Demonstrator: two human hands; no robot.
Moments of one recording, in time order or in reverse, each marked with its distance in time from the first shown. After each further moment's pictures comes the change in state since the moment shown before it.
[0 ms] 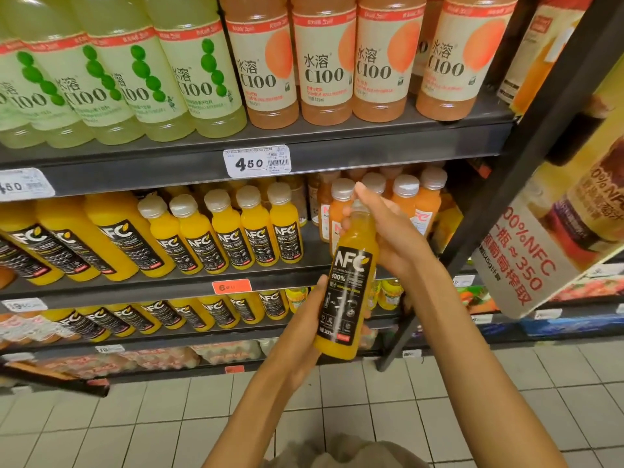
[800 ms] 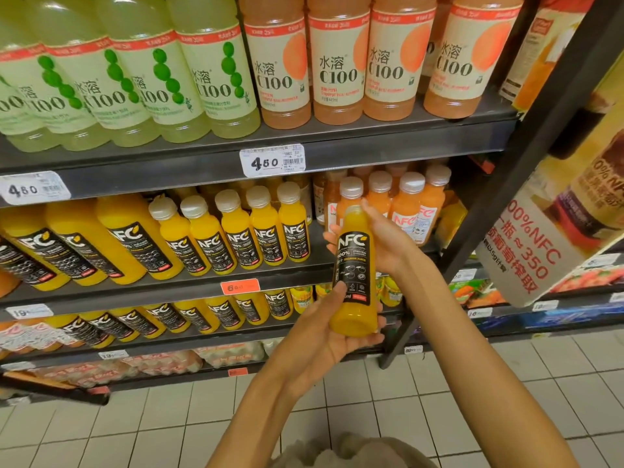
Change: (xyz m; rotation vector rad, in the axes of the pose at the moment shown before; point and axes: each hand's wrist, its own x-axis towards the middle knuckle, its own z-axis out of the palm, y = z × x) left_hand -0.023 0.010 -0.003 -0.270 -0.142 0.006; right_hand 0.006 0.018 0.021 0.313 0.130 0.396
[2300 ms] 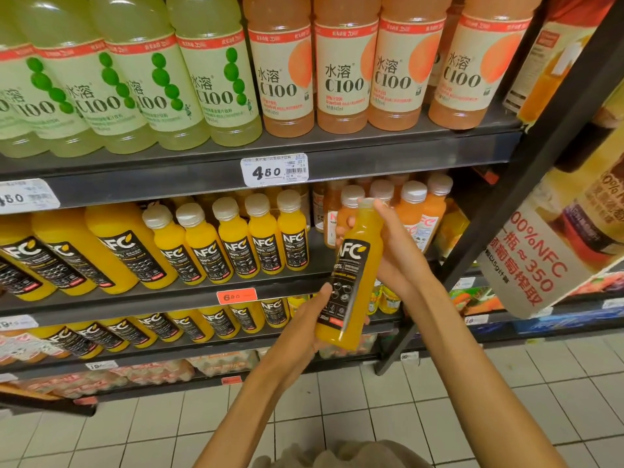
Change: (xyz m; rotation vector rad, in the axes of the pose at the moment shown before) left_hand 0.020 0.008 -0.037 0.420 0.057 0.040; right_hand -0.011 0.004 -0.003 -0.025 -0.164 -0.340
